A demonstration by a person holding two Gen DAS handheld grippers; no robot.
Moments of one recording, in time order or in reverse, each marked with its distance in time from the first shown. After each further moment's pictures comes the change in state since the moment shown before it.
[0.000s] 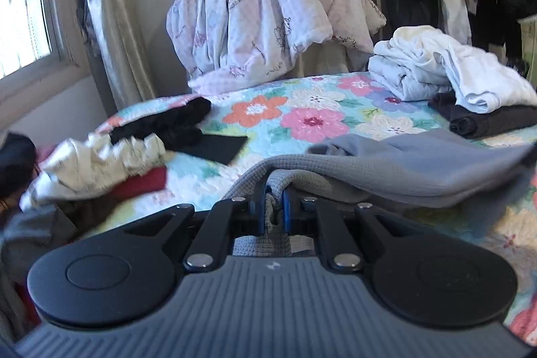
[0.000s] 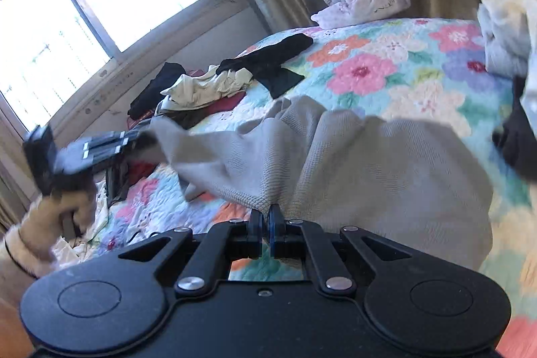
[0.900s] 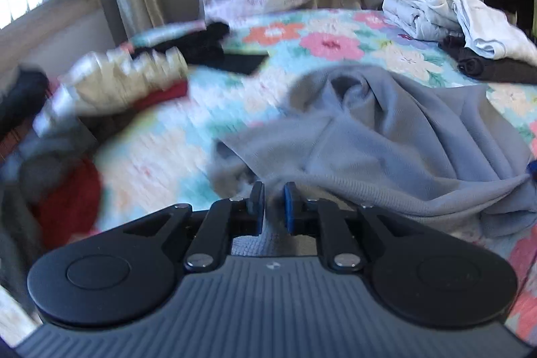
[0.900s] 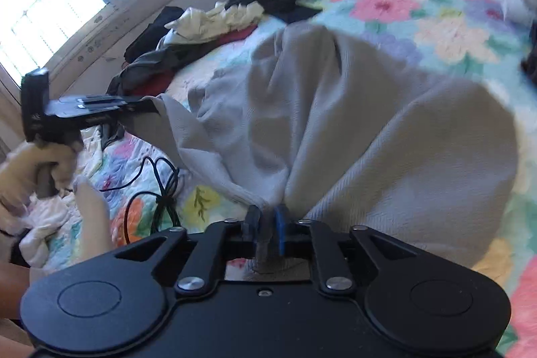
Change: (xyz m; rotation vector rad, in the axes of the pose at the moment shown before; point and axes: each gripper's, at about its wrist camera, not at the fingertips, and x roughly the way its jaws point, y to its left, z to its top) left arm -0.040 0.043 -0.054 -0.012 0.198 0.030; right arm 0.036 0.066 -0.061 -0.055 0.143 -0.057
